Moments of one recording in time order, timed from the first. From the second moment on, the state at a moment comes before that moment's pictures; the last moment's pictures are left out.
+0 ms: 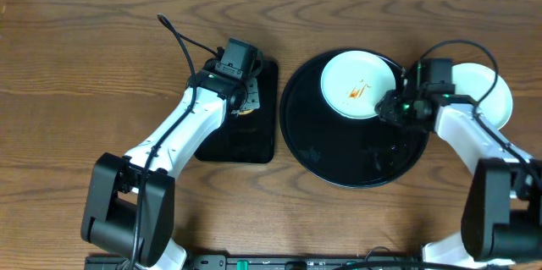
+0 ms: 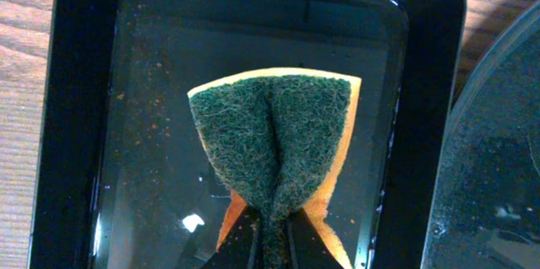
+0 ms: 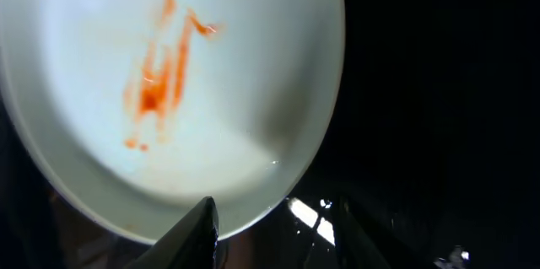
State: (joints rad) left arm -0.37 1.73 1.19 -0.62 -0.09 -0.45; right arm -0.01 1.73 0.94 -0.41 -0.26 0.36
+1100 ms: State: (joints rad) left arm -0.63 1.81 1.19 -0.11 0.26 -0.42; right arm 0.03 1.78 0.97 -0.51 -0.25 0.38
